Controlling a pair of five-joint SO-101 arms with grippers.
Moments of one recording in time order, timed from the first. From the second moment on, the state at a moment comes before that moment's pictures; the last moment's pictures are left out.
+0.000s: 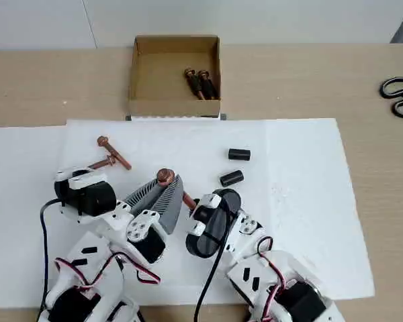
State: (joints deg) left arm 30.2 -103.5 74.7 49.6 35.3; right arm -42.9 -102.9 78.9 55.5 13.1
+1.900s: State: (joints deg) left arm 24.7 -103.4 79.0 62.9 21.8; right arm -40.7 -102.8 80.5 51.3 13.1
